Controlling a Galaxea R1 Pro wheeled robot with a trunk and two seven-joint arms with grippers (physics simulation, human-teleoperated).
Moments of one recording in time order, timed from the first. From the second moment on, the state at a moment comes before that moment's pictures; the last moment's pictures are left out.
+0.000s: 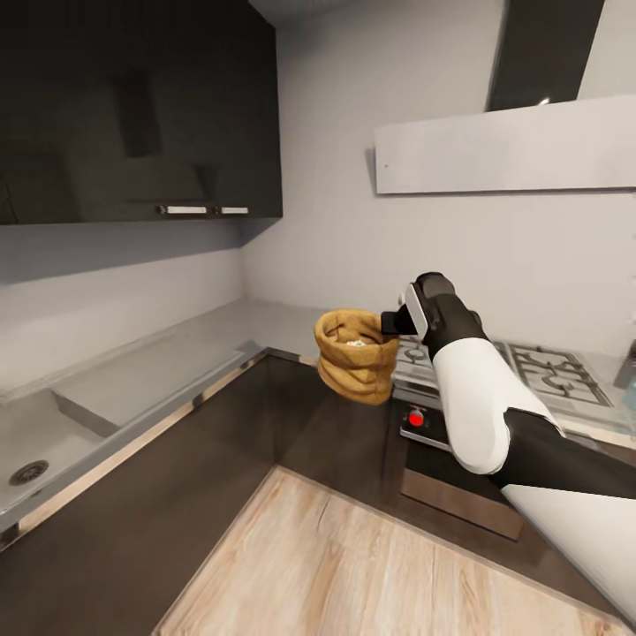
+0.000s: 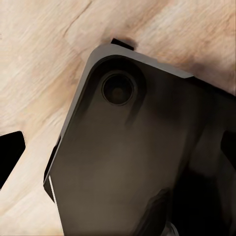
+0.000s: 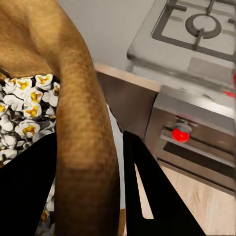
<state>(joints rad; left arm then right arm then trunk) 0.00 0.00 0.05 -0.03 0.37 -0.11 -0.01 -1.40 0.17 -0.31 -0.56 0.29 1.05 -0.04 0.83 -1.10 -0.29</state>
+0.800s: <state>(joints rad) 0.00 0.00 0.05 -0.03 0.37 -0.11 -0.01 -1.39 0.17 -0.31 -0.55 0.29 1.05 -0.04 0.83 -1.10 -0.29</state>
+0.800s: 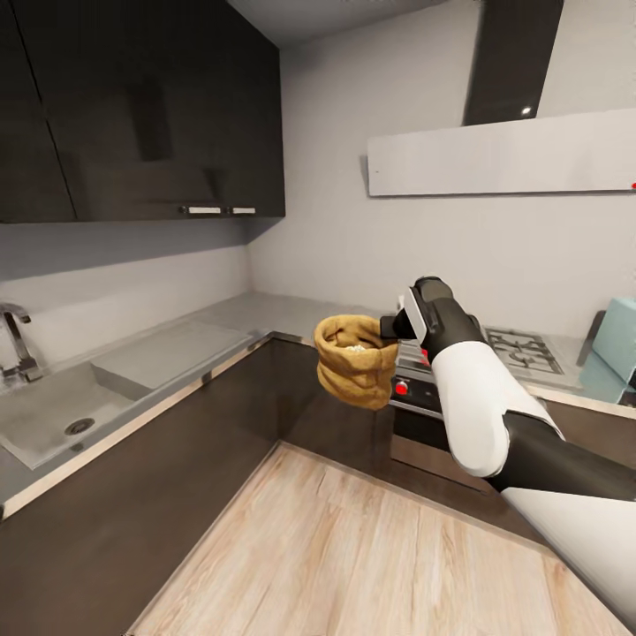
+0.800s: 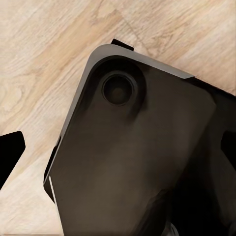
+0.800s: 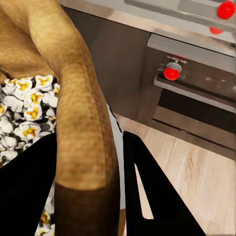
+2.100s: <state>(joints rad) 0.00 0.01 0.05 -0.03 0.37 -0.11 -0.01 -1.28 0.13 -0.31 -0.54 0.30 1.05 -0.05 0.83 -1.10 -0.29</state>
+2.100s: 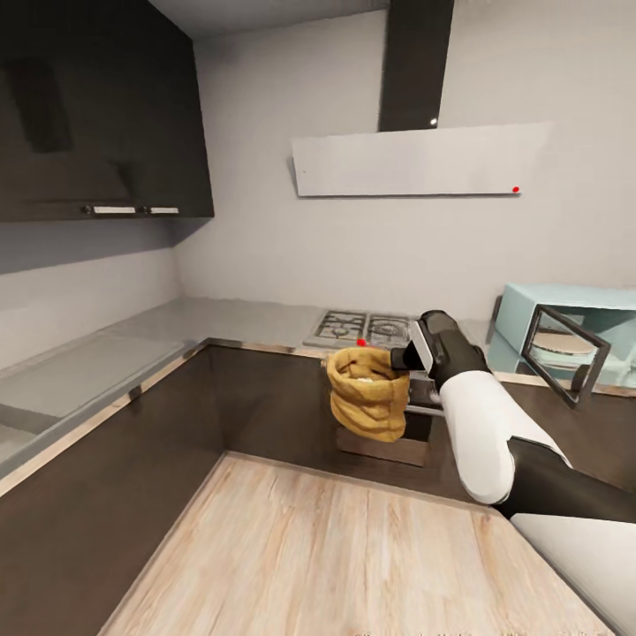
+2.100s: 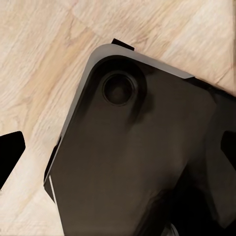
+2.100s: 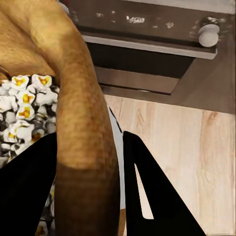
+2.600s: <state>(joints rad) 0.00 0.00 0.05 -0.03 0.37 -0.11 -0.01 -1.24 0.11 -0.31 -0.54 0.30 1.05 -0.05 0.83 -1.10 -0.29</state>
